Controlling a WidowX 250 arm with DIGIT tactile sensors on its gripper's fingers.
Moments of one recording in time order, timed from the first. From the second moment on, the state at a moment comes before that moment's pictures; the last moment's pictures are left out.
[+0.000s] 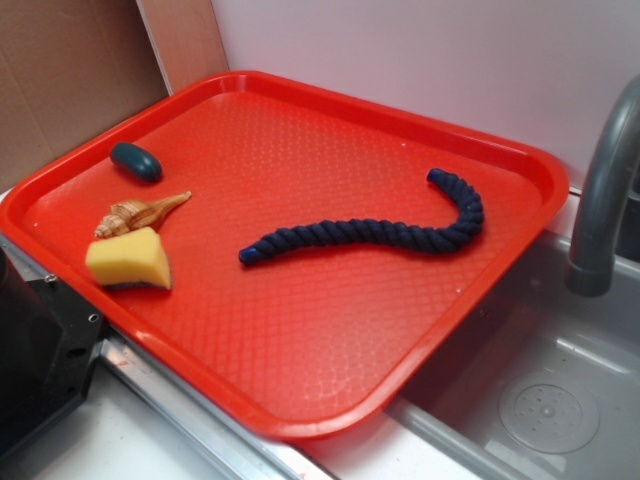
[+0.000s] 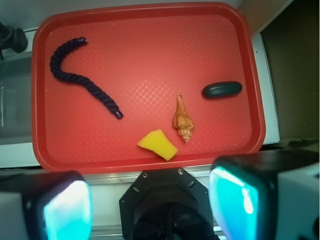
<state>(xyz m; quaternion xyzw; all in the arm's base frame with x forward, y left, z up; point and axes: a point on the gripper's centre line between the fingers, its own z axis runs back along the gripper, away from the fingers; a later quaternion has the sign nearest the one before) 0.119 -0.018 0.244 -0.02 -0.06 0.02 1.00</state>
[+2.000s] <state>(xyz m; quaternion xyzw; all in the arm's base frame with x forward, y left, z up) 0.124 0.024 0.241 -0.23 -0.15 0.31 0.91</state>
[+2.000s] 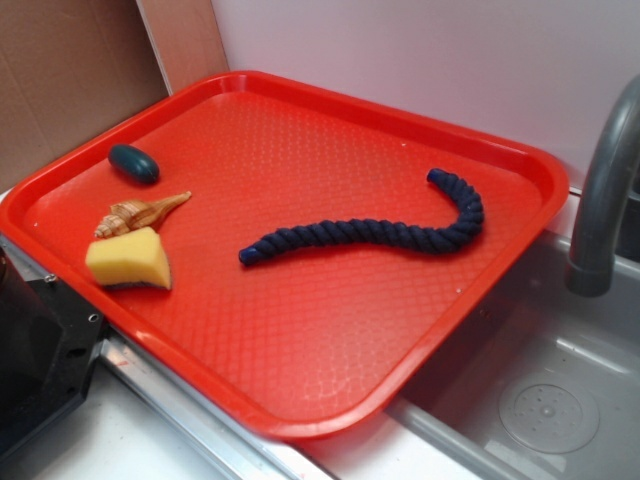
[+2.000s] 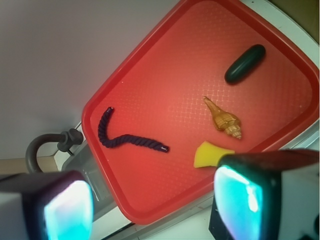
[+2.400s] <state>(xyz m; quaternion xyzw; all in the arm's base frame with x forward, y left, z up) 0.202 0.093 0.140 -0.10 -0.07 0.54 0.83</state>
